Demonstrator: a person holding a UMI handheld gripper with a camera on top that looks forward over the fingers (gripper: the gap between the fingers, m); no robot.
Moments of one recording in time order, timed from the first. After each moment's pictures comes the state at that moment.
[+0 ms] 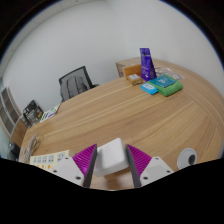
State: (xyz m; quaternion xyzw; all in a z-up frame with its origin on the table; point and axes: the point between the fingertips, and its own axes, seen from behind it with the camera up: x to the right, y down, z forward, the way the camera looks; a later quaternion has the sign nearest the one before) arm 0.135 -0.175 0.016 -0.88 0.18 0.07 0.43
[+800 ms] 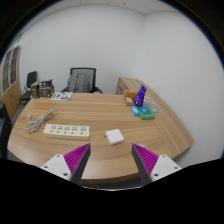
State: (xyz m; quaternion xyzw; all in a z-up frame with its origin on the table) arm 0.069 -0.375 0.198 -0.89 0.05 -0.12 0.43
